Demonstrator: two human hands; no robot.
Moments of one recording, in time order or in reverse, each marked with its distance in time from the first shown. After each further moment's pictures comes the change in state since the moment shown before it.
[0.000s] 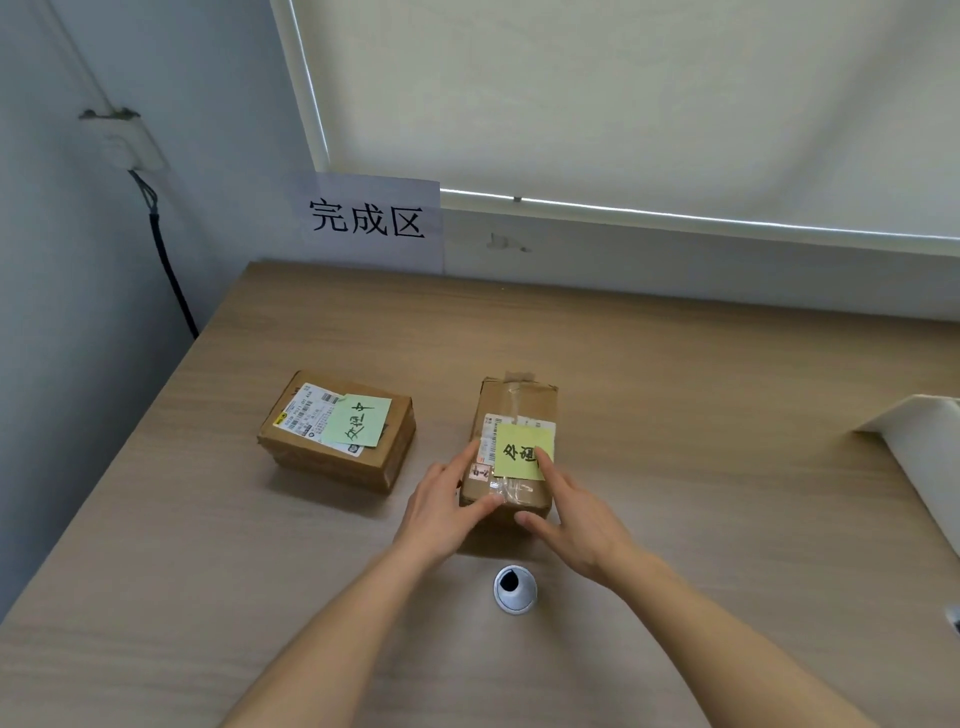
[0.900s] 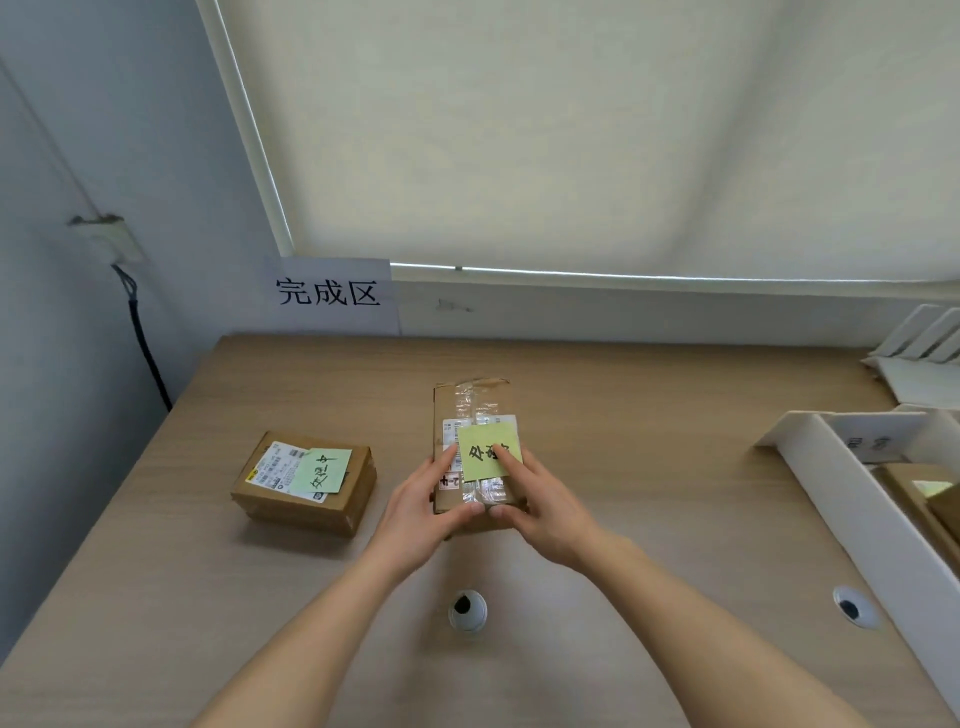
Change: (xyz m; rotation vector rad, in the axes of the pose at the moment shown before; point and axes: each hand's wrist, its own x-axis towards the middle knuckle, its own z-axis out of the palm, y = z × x) left_hand -0.039 0.095 -0.028 -0.164 0.043 0.227; right_hand -0.045 -0.008 -0.076 0.193 0.148 -0.185
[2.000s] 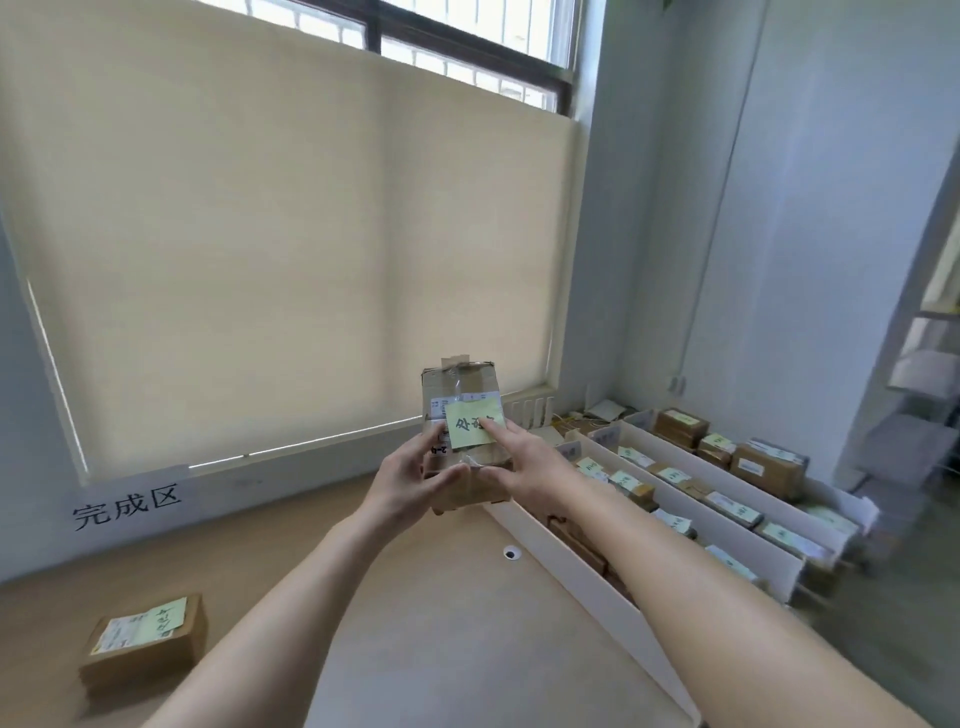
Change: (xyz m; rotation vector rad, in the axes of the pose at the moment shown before) left_hand -0.345 0.415 -0.013 -0.119 -0.283 0.621; right_hand -0.529 -0.285 -0.225 -0.303 0.576 0.221
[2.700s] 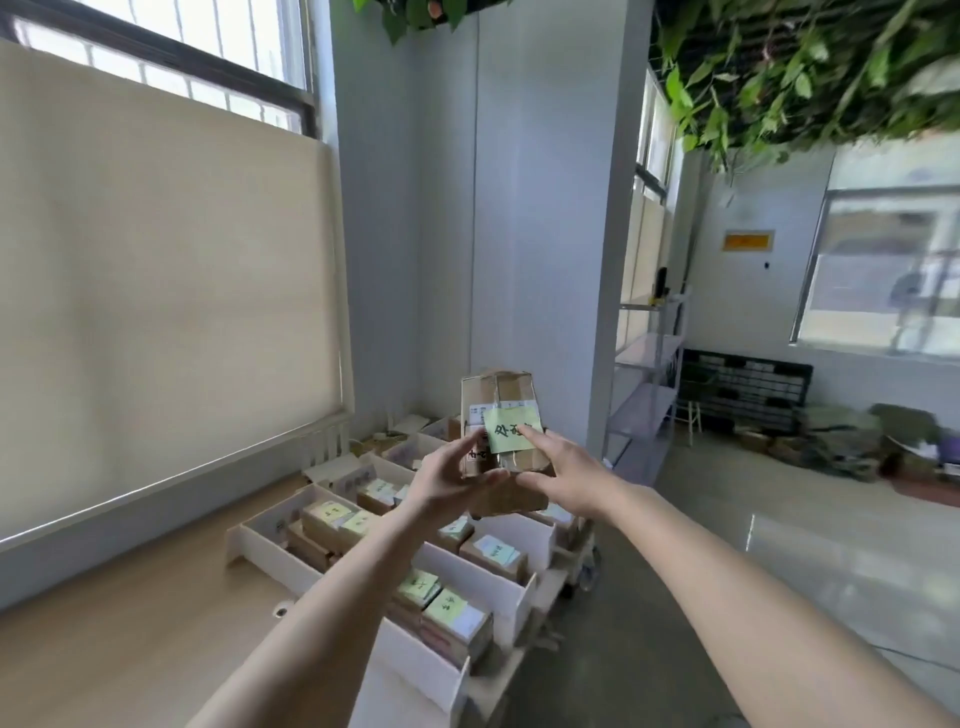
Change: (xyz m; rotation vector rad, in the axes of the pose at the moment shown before) left_hand 0.032 0.226 0.387 -0.050 -0.372 0.279; right_hand -0.276 0.274 -0.233 -0.089 0.208 0.477
